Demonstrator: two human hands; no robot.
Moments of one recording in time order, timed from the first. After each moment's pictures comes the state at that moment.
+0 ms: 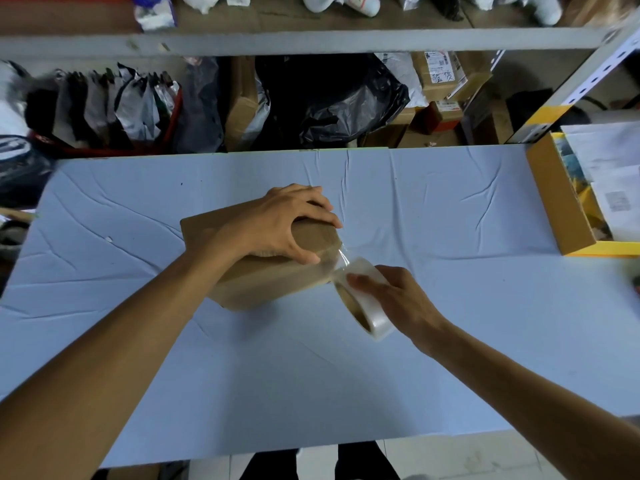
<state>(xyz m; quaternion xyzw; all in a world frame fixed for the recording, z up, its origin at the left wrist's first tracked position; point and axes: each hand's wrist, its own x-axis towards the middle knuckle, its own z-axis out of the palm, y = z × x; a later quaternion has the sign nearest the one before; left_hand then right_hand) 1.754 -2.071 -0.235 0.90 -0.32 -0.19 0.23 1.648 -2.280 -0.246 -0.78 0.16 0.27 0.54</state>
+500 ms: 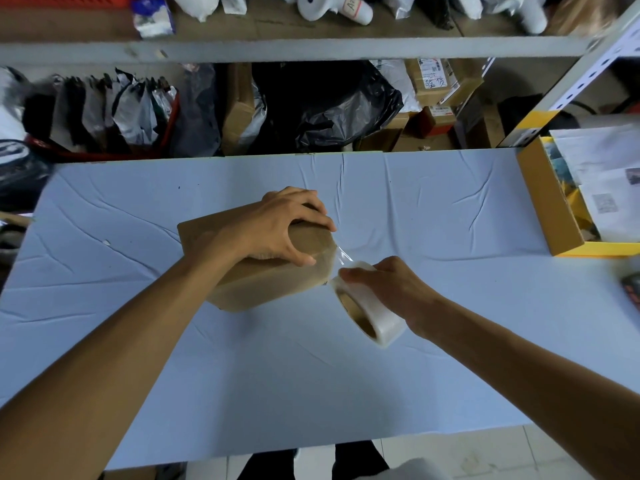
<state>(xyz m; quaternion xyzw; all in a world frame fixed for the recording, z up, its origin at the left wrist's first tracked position) 1.751 -2.074 -0.233 0.90 -0.30 -0.19 0.23 1.664 -2.273 -0.228 -0.79 0.24 0.31 0.46</state>
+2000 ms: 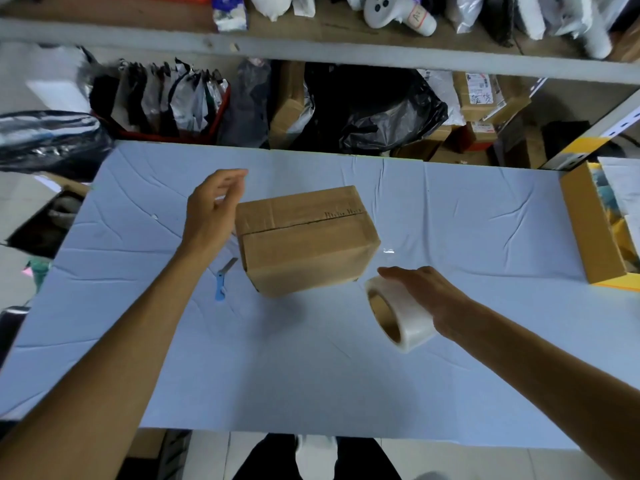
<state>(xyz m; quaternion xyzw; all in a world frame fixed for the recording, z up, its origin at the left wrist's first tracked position) 1.716 -1.960 -0.266 0.84 0.10 0.10 0.52 1.663 -2.258 -0.228 -0.78 0.31 0.33 0.44</state>
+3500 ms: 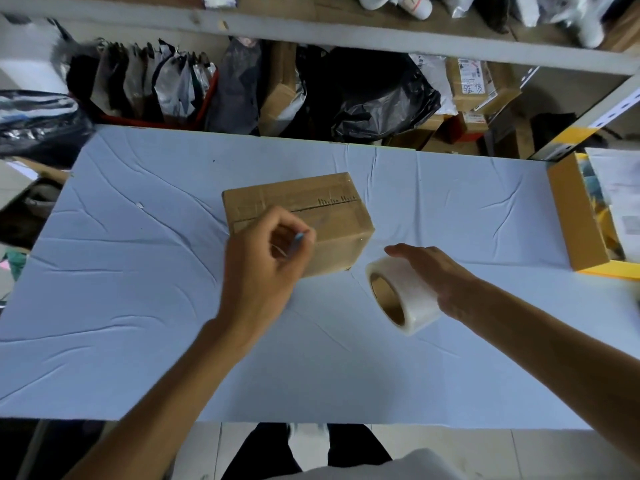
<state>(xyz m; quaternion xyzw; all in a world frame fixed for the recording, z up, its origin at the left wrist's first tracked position) 1.620 -2.055 -0.210 0.84 0.03 0.13 0.52 1.666 -2.262 -0.209 -0.78 0.32 0.31 0.45</state>
